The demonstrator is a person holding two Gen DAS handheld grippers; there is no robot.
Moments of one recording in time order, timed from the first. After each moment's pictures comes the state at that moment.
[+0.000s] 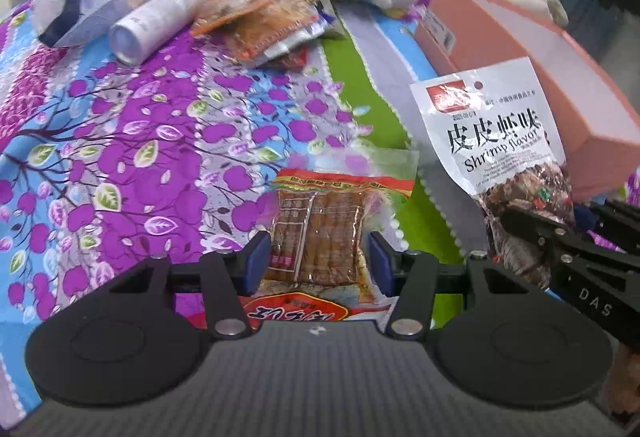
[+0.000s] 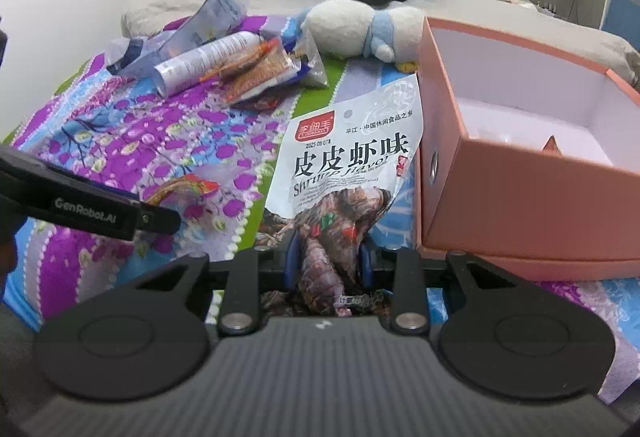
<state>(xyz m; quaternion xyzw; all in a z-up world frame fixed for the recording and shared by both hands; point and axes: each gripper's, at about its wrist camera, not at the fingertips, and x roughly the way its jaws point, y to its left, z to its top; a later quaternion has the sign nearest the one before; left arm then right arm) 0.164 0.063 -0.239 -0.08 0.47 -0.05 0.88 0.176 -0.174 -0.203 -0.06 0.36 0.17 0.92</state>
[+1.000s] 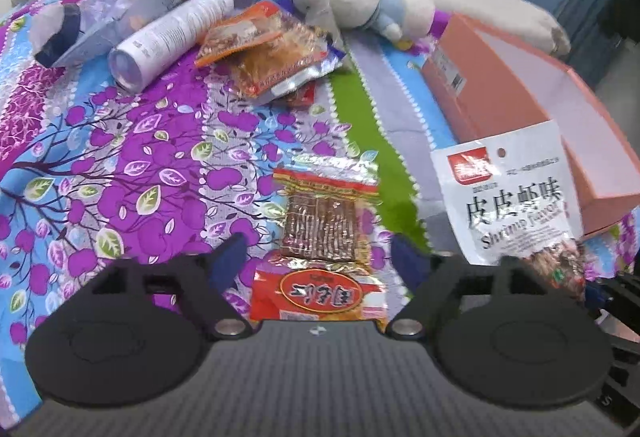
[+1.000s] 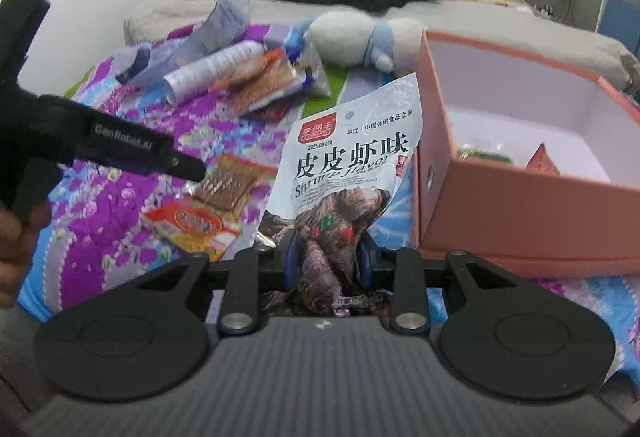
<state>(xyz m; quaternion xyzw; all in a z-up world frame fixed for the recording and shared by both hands) 0.202 0.073 -0.232 -0.10 0.46 -0.05 0.88 0.167 -0.171 -0.193 -0.06 0.37 0.16 0.91</state>
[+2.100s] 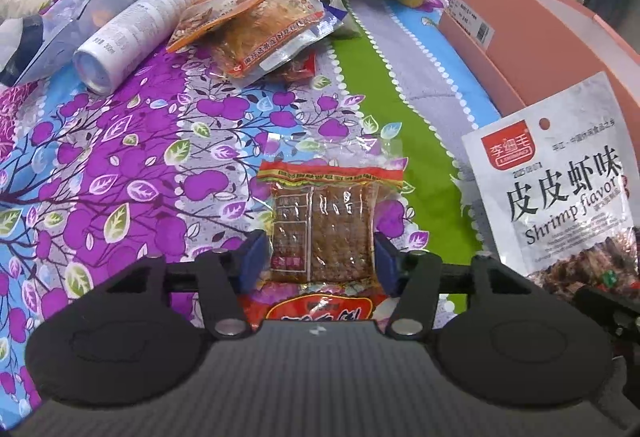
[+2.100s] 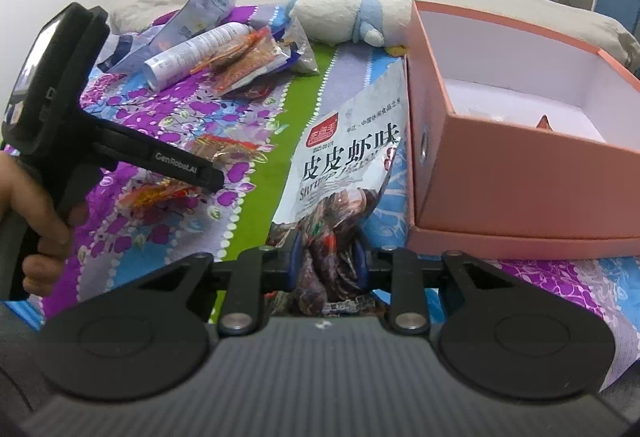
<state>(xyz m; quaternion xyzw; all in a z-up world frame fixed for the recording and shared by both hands) 0.238 0.054 -0.271 -0.04 0.48 -0.04 0.88 0.174 -0.179 -0.210 -0.05 0.38 0.16 0.91</state>
